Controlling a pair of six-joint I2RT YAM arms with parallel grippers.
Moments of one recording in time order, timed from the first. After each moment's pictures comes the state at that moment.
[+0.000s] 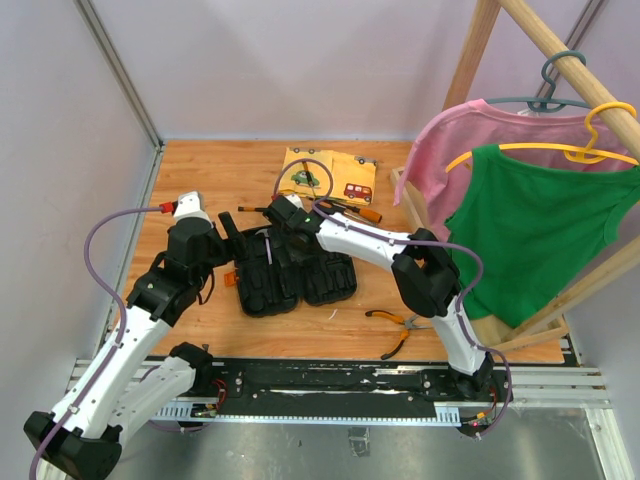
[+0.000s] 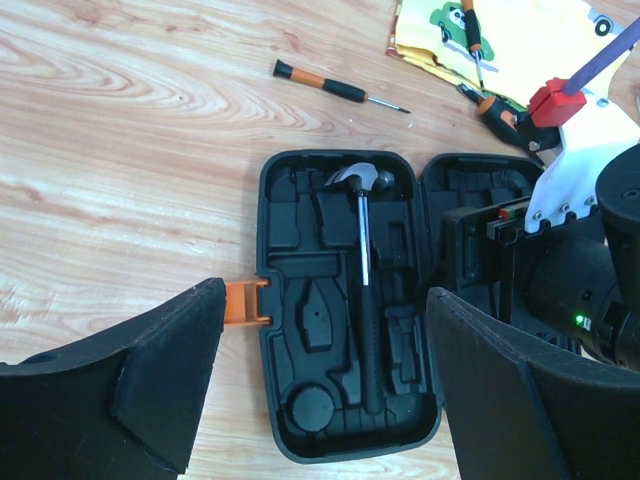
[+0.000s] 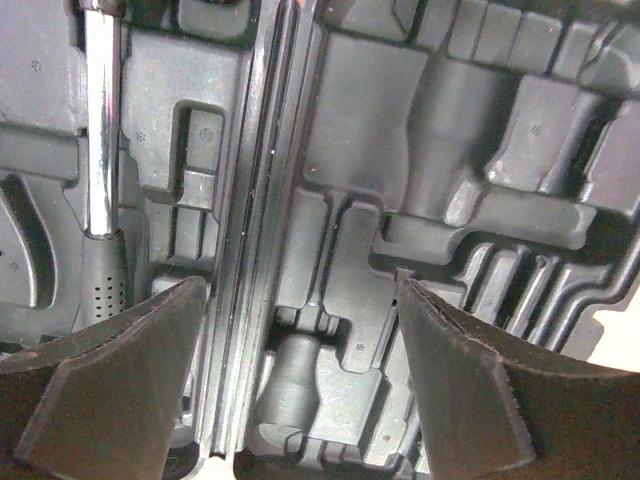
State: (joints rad) left arm -0.41 0.75 0.80 -0.55 -0.40 -0.50; right arm 0.95 2.17 1.78 -0.72 0.24 0.45
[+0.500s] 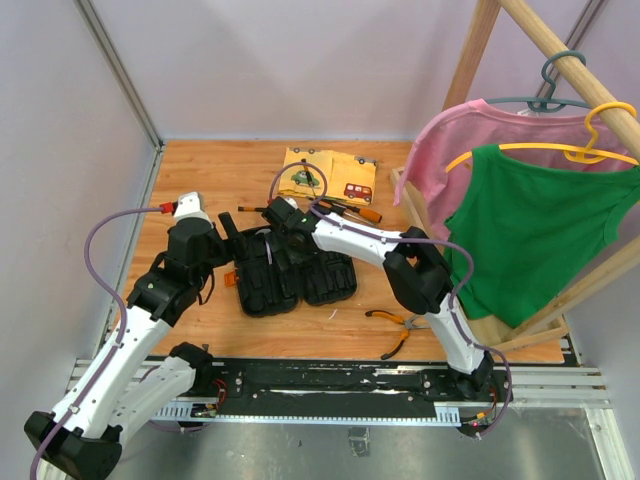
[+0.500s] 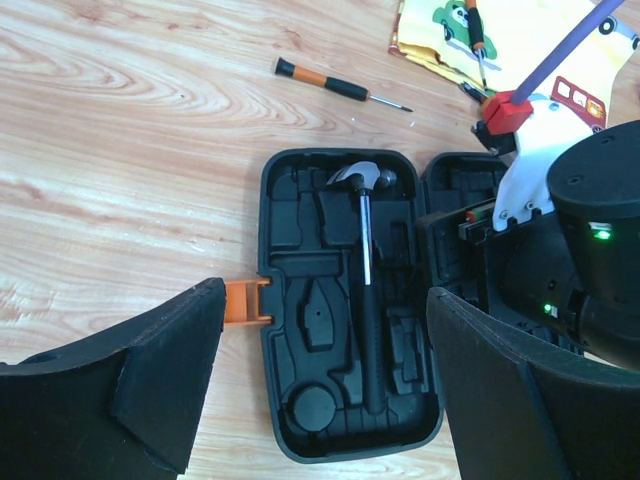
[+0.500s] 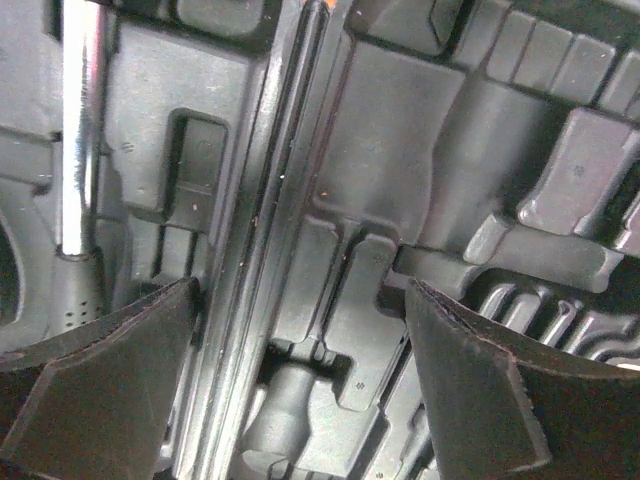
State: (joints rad) left arm -0.41 0.75 0.80 -0.55 -0.40 -0.50; right arm 0.94 2.22 1.83 -0.72 0.21 0.38
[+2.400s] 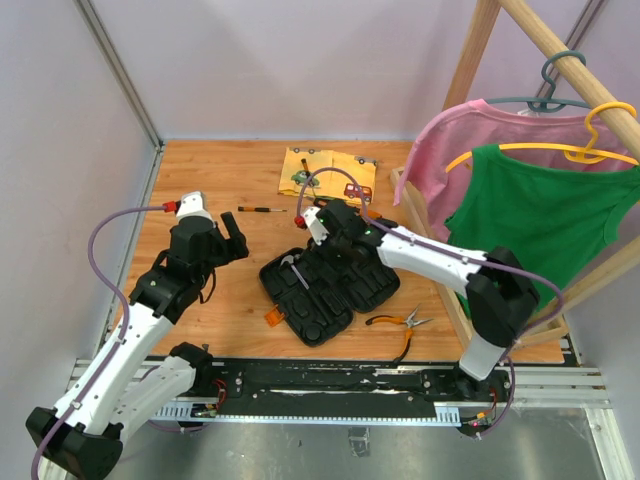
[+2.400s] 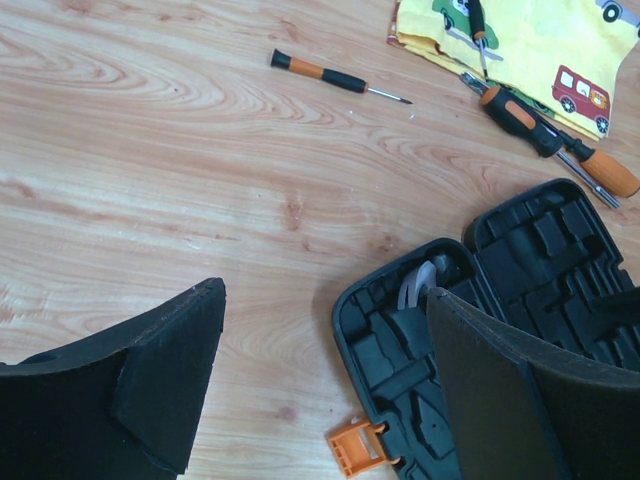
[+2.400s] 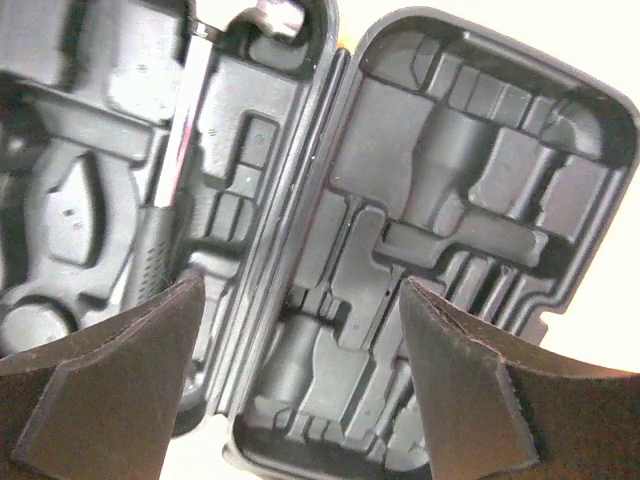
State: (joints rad) left arm -0.41 0.77 0.79 -0.55 -0.39 -0.50; right arm 0.86 1.76 1.27 -0.52 -0.03 -0.12
